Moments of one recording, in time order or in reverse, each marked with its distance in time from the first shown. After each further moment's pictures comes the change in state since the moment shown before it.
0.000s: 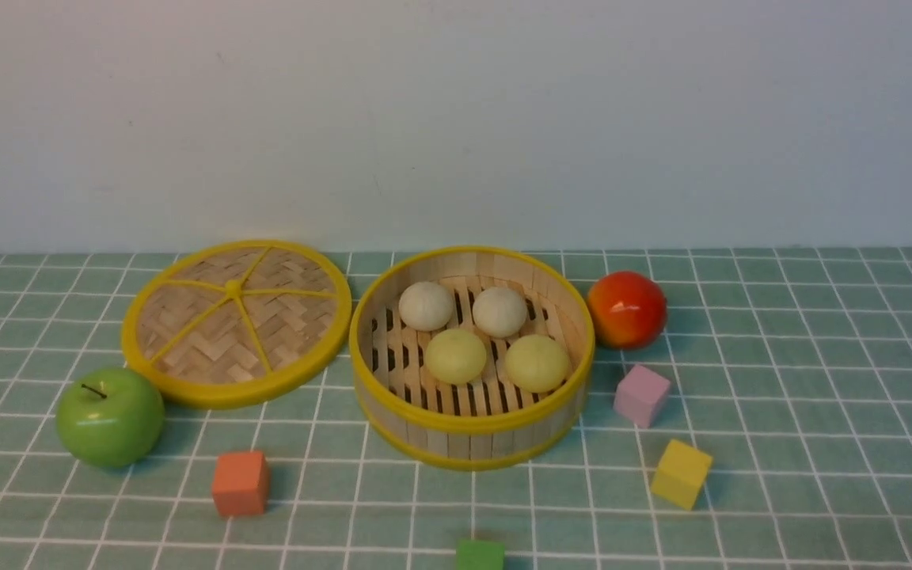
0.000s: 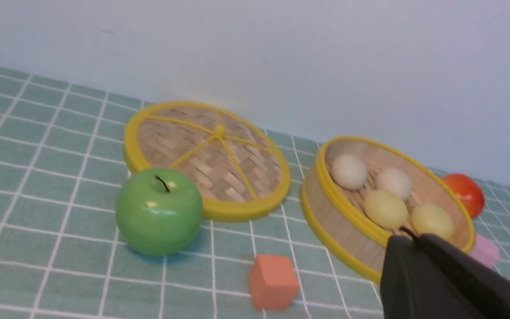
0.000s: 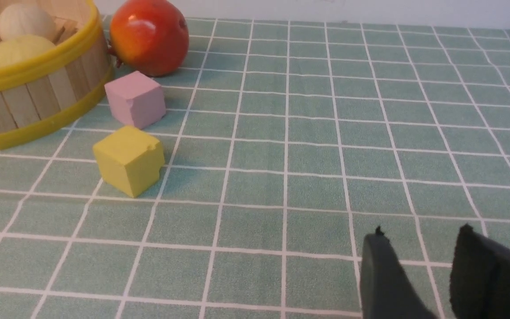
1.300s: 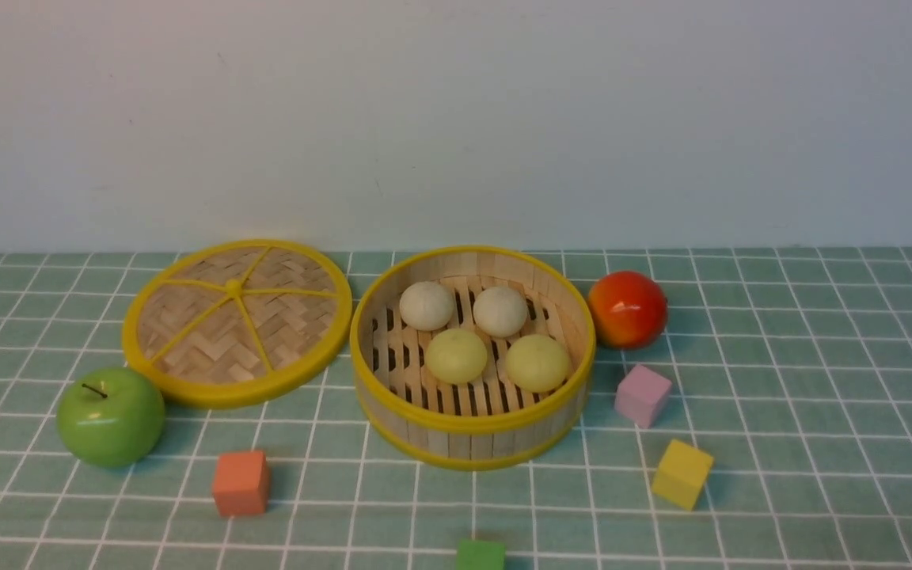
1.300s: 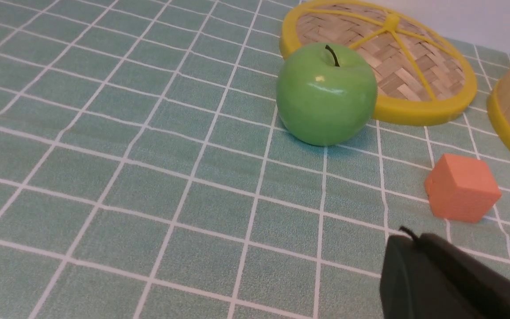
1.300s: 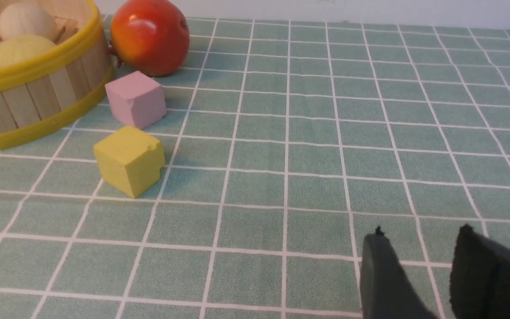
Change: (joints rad) right arm 0.000 0.000 0.000 0.000 0.000 0.000; left arm 0.349 0.000 0.310 -0.166 -0.125 0.269
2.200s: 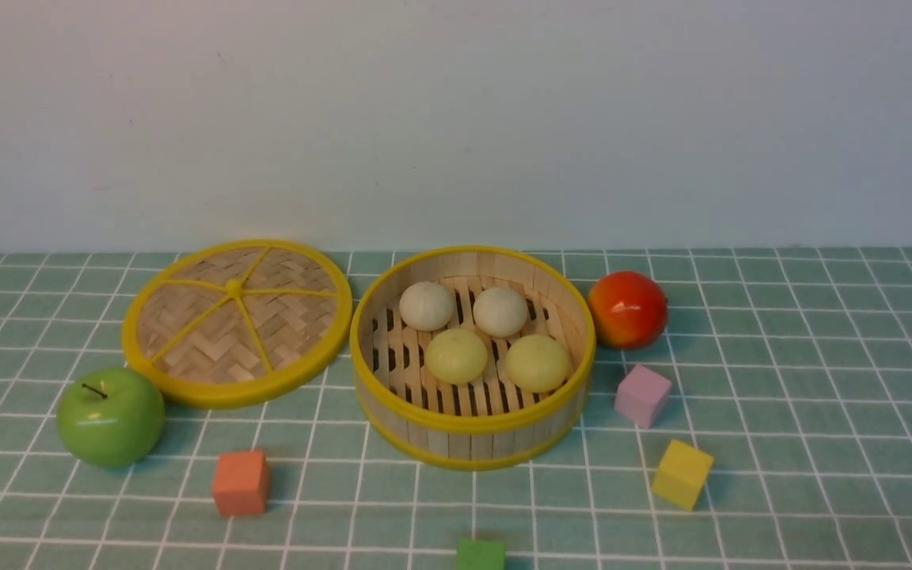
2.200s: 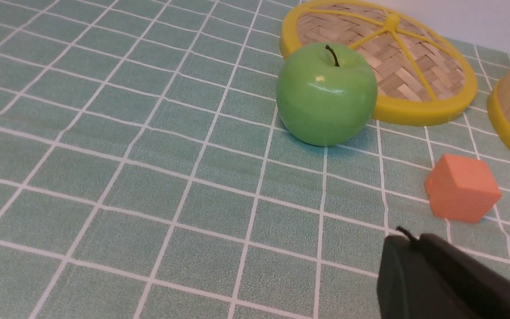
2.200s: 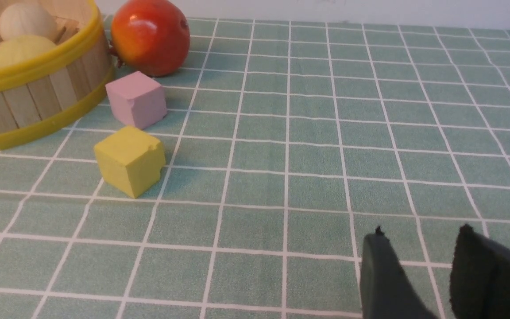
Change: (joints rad) right arm 0.000 0.000 0.000 0.001 0.000 0.000; left arm 0.000 0.000 0.000 0.000 0.000 0.000
